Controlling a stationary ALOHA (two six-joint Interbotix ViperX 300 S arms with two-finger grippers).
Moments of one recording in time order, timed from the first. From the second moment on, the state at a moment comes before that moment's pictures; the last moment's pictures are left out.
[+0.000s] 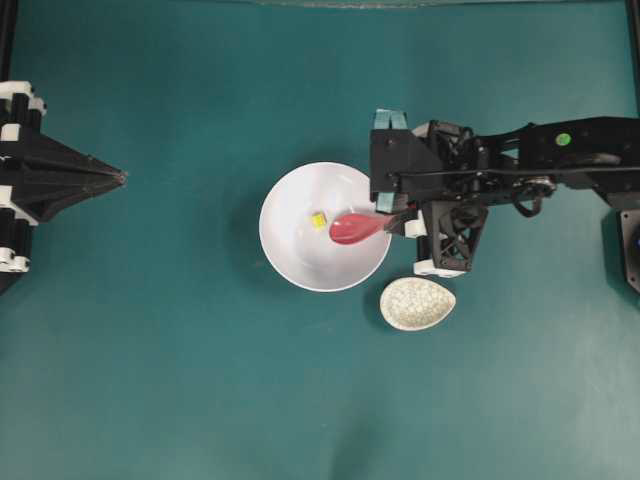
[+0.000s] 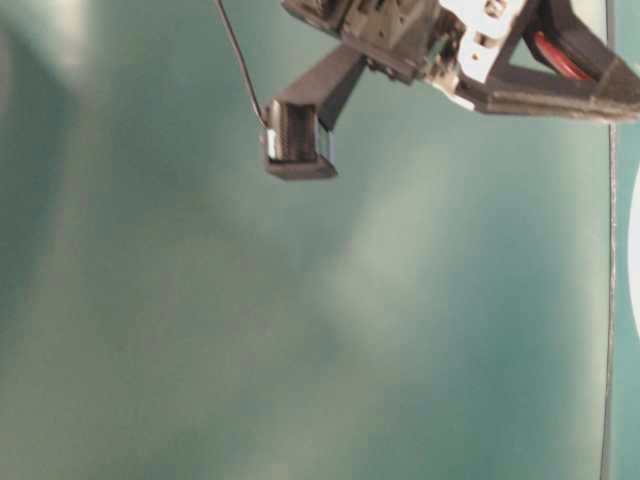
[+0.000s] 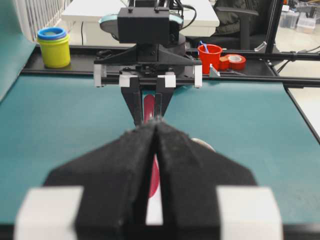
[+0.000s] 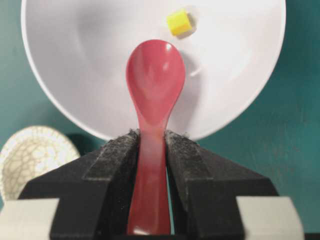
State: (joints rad) left arm 0.01 -0.96 1.18 0.01 -0.24 -0.03; right arm -0.08 -0.08 0.60 0.10 0.51 -0.09
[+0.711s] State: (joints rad) left arm 0.02 -0.96 1.18 0.01 -0.24 -0.03; right arm -0.08 0.00 0.58 0.10 0.40 -0.08
